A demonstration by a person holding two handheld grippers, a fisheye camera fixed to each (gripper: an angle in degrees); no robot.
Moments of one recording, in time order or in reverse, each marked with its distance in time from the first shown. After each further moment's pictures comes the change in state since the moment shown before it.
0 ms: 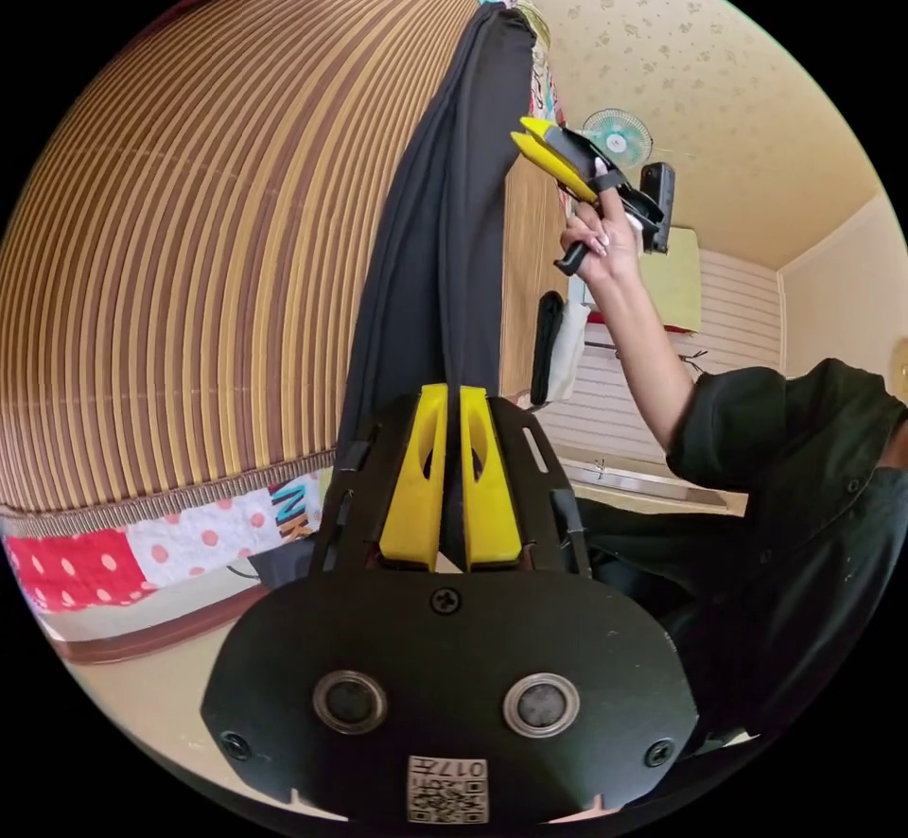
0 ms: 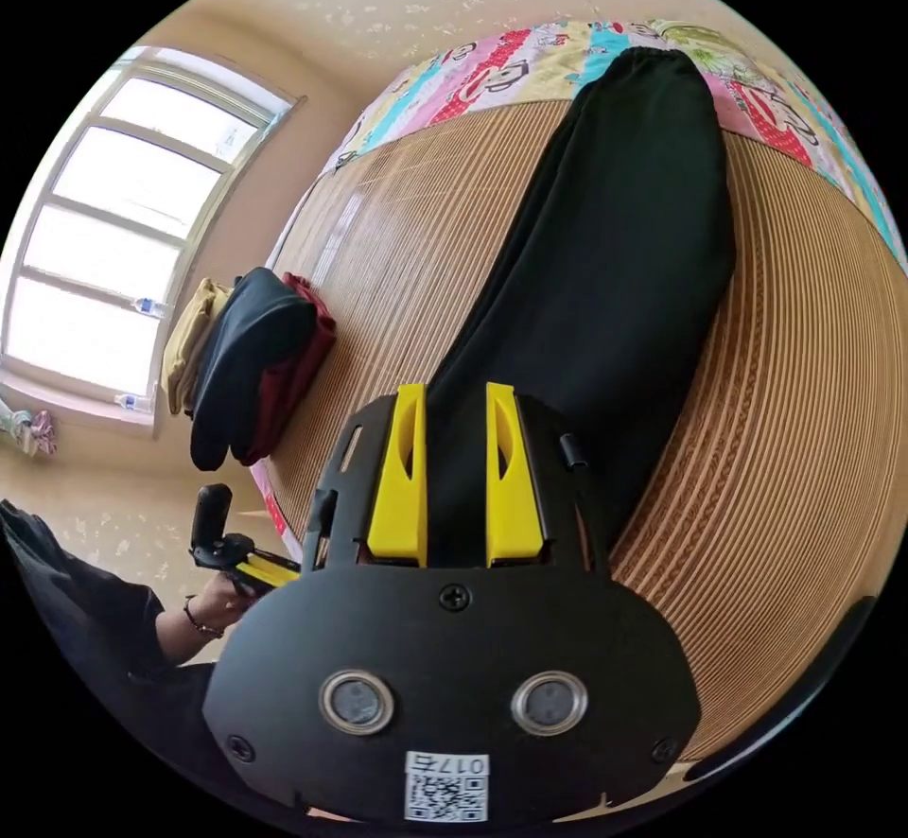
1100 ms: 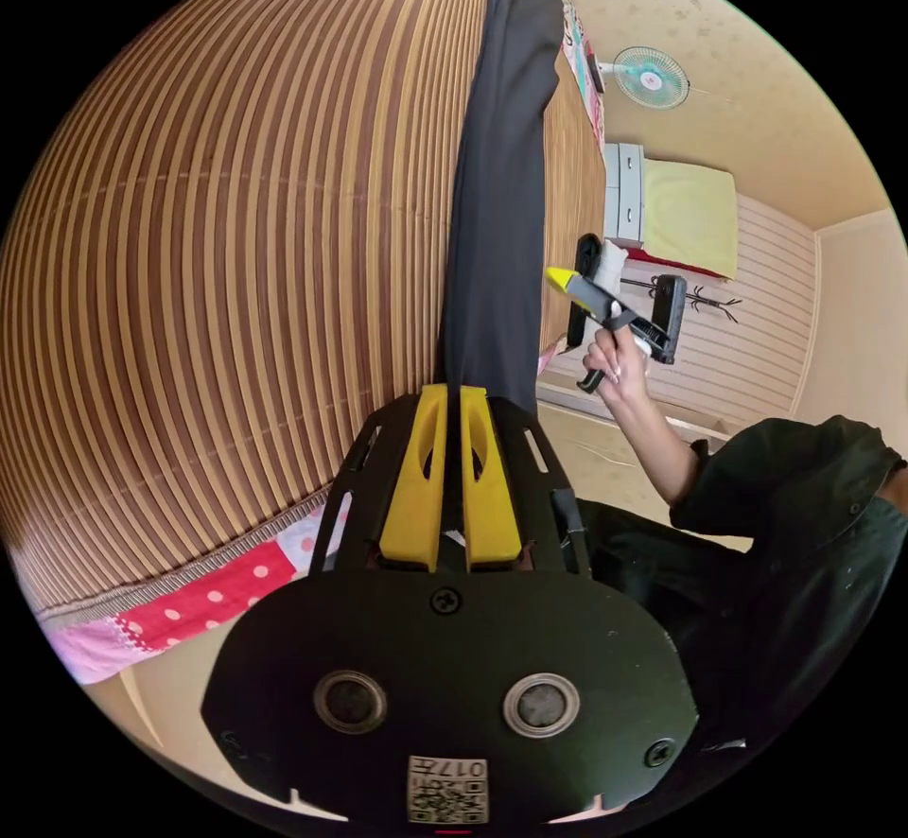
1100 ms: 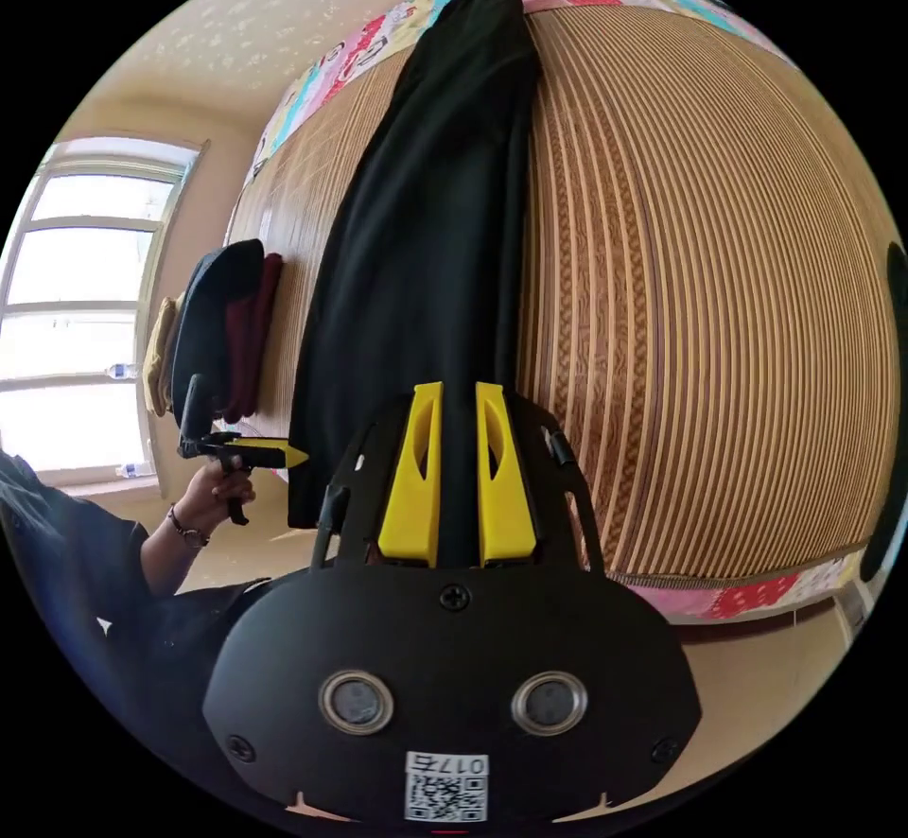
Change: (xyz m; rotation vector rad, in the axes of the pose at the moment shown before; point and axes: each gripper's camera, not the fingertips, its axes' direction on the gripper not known) left arm 0.006 -0.017 -0.006 -0.248 -0.091 0.001; right arm 0.094 0.174 0.028 -0.111 -0.075 0.367
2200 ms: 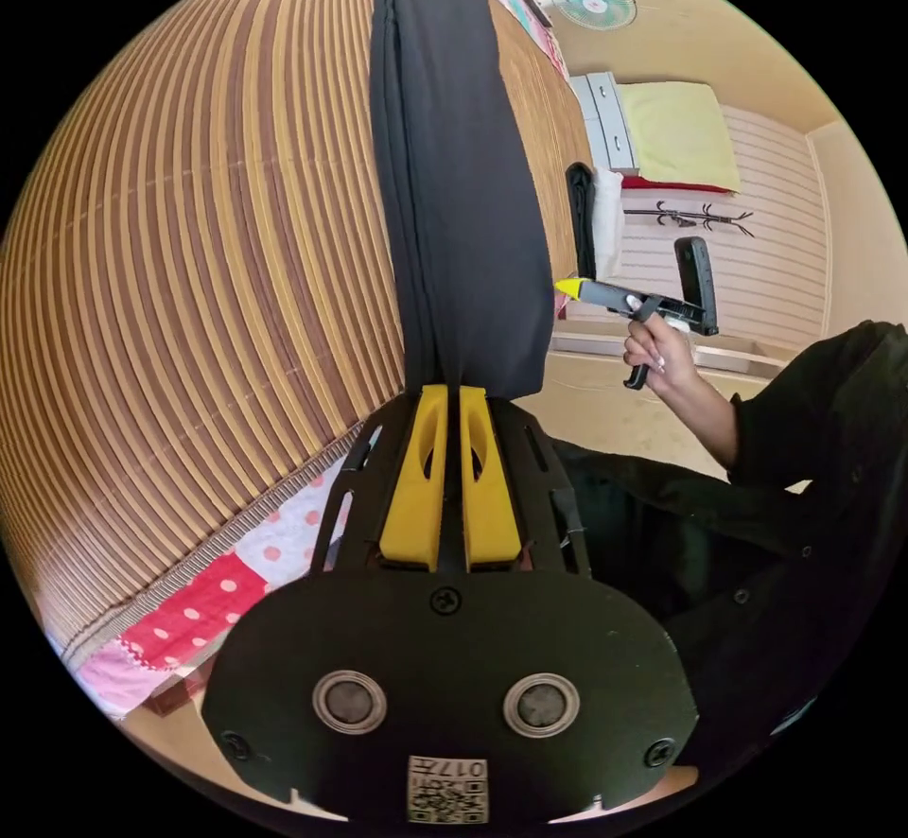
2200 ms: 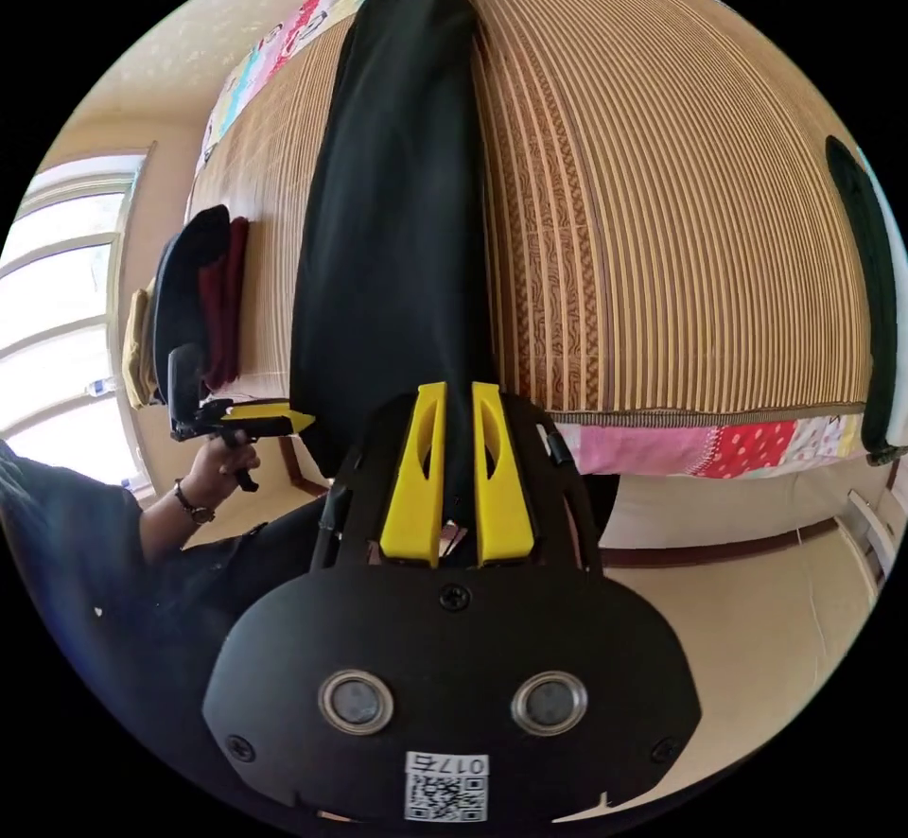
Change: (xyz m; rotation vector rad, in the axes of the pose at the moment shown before) left arm 0.030 0.023 0.032 -0.071 -0.103 0.193; right arm -0.036 0.018 -0.033 -0.033 0.096 0.096
